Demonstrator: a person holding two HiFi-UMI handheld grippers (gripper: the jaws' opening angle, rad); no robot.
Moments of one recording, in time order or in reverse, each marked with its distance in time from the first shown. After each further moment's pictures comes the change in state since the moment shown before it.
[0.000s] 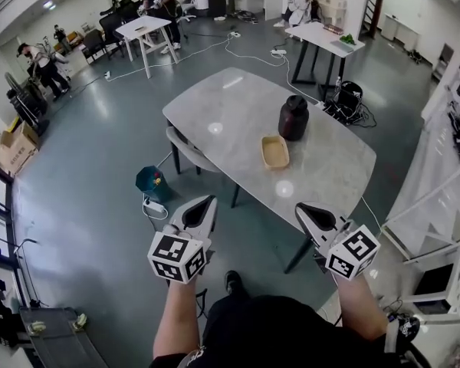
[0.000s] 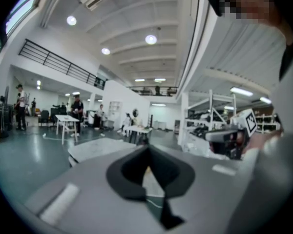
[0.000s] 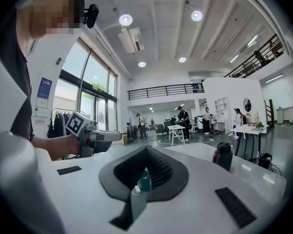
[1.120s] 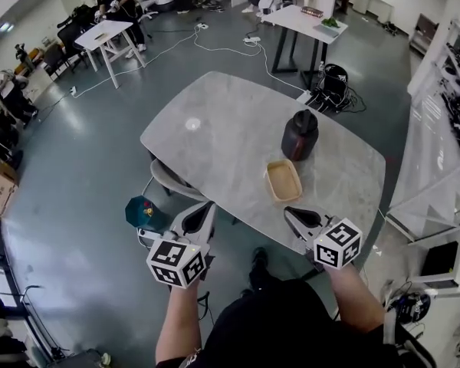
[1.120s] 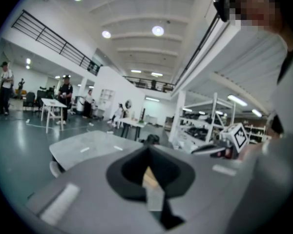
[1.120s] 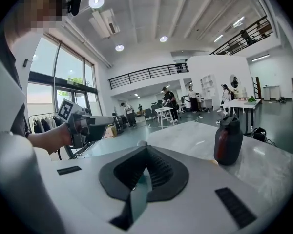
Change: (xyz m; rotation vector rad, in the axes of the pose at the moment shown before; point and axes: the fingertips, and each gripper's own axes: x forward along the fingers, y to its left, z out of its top) left arm 0.157 0.152 0.006 -0.095 0.083 -0.161; right arm 0.187 -0.123 -0.055 0.190 0.195 -0.121
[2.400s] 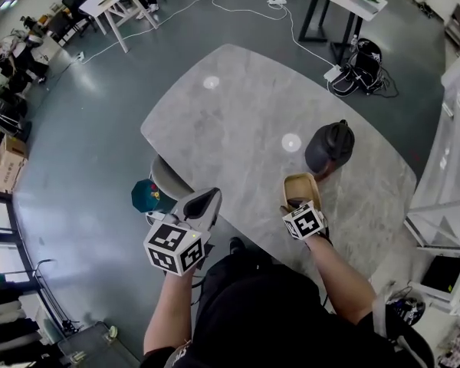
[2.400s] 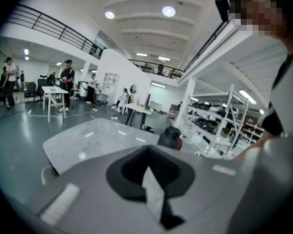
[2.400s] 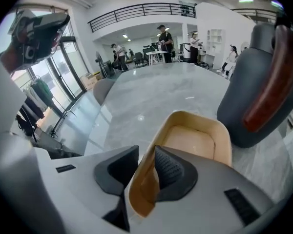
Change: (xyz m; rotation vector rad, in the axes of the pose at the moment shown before) left arm 0.124 0.095 -0.004 -0.048 0.194 0.030; right arm 0.180 -0.165 -0.179 -0.033 0.679 -0.107
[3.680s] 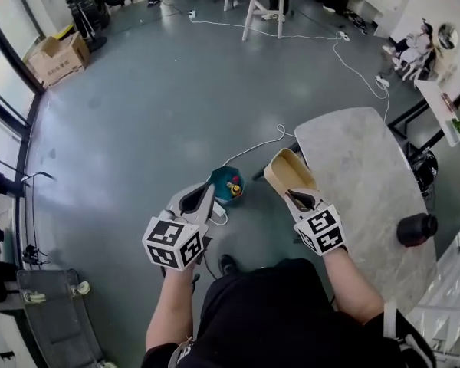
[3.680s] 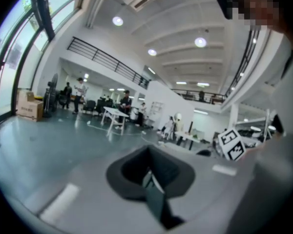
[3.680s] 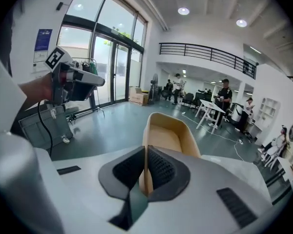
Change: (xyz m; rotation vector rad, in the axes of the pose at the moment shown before) left arm -0.432 0.319 -0.077 -0.203 -0.331 0.491; right arm 0.027 0.459 0.326 -0.637 -0.364 0.188
